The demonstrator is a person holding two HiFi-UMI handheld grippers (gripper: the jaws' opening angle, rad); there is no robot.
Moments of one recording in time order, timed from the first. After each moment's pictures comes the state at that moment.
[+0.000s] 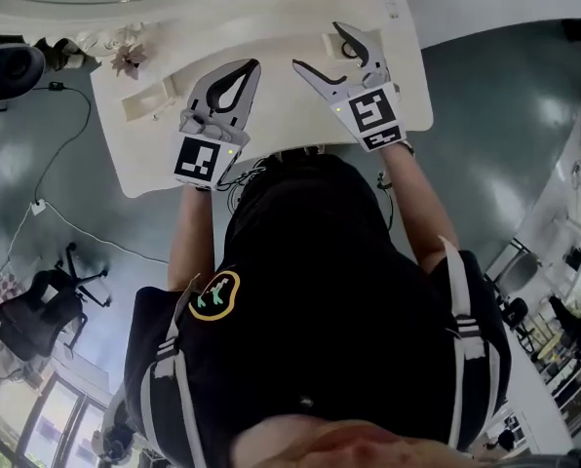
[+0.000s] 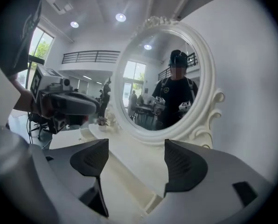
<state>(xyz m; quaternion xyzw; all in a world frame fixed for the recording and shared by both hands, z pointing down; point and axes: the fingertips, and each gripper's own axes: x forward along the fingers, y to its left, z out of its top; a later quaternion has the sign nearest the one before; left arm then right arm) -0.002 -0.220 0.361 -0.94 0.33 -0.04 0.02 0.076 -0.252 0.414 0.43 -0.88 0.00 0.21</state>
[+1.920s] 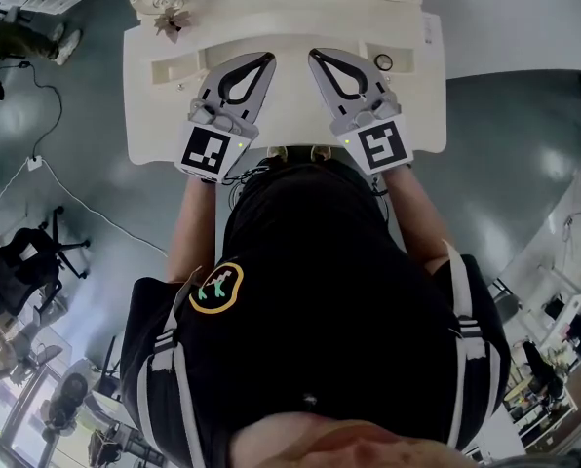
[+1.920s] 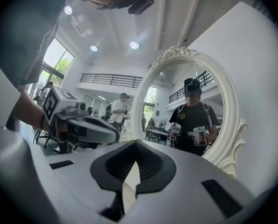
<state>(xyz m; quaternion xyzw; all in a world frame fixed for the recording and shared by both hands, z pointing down) -0.062 -0.197 0.347 -0.92 0.39 -0.03 0.04 -0.022 -0.203 0.340 0.36 -0.93 -0.10 0.04</state>
